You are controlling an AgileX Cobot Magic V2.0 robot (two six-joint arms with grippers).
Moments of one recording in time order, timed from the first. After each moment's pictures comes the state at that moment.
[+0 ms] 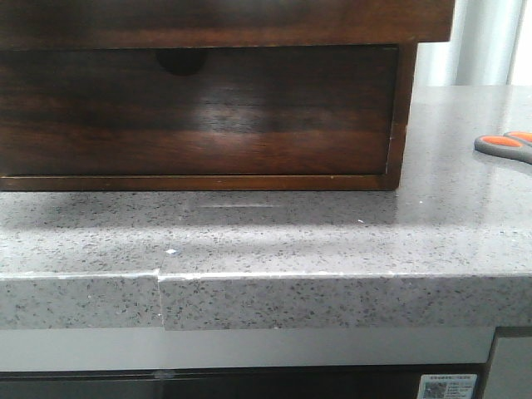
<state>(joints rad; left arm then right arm) -0.43 0.77 -0.43 1.25 -0.50 0.03 -0.06 0.24 -0.27 0.08 0.39 0.06</state>
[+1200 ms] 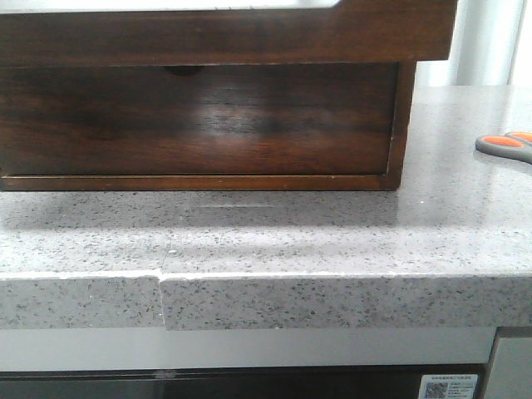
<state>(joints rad) -0.43 0.57 -0.43 0.84 -0.62 -0.06 -0.06 0.49 -0.39 0.08 0.43 0.06</state>
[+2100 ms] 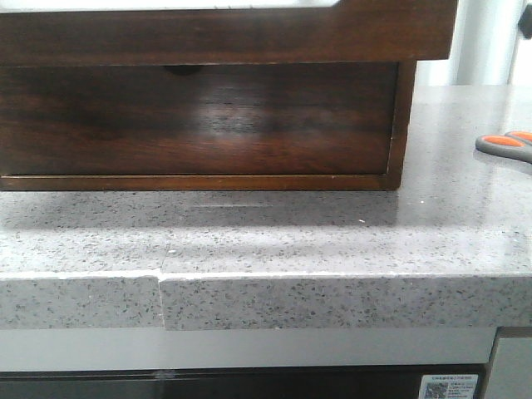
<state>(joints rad) -0.43 0.47 -0.43 0.81 -0.47 -0.14 -0.06 1.46 -1.13 0.02 0.79 0.06</state>
